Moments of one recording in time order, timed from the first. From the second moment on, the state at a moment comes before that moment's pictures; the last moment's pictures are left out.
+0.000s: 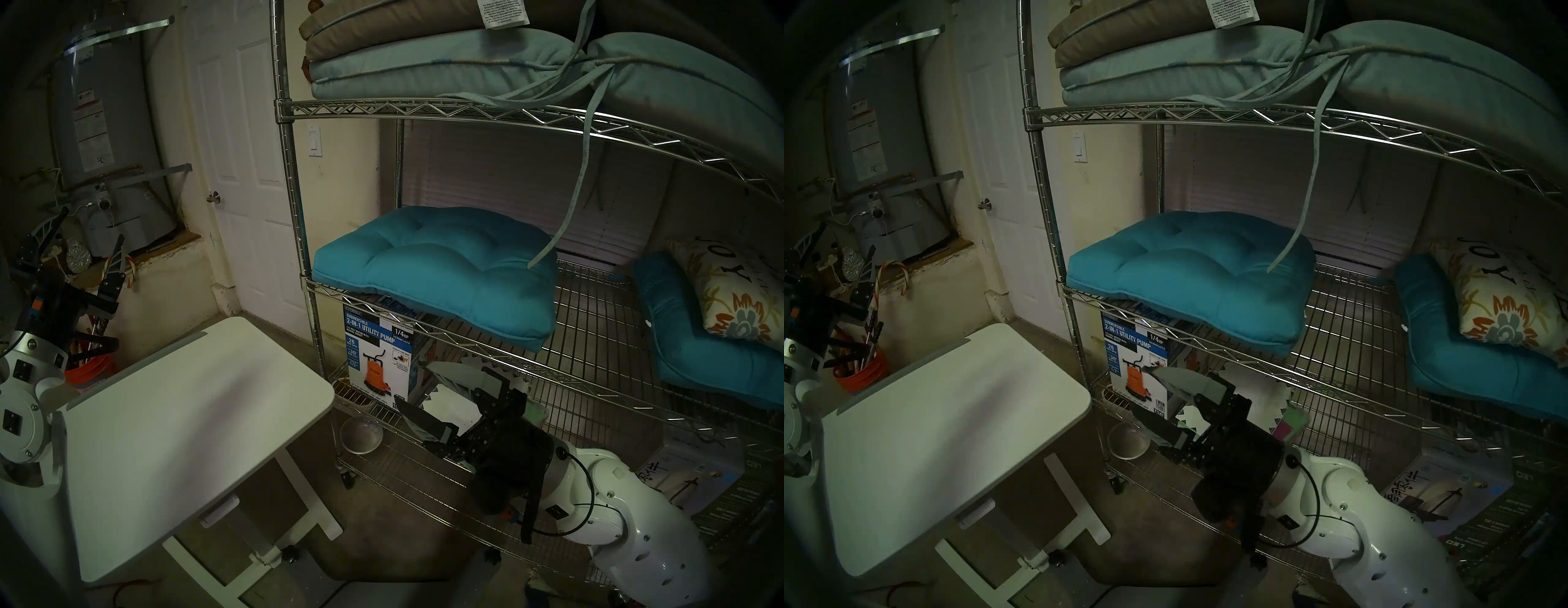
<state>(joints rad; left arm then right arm) 1.99 -1.21 -2.32 -2.30 0.01 -0.07 -0.19 -1.91 -0.91 1.31 -2.14 -1.12 -0.59 -0.35</state>
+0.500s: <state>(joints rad) 1.92 -1.20 -2.17 -2.12 -0.03 -0.14 -0.20 -1.91 -0.91 1.31 -2.14 -1.12 -0.59 -0.35</state>
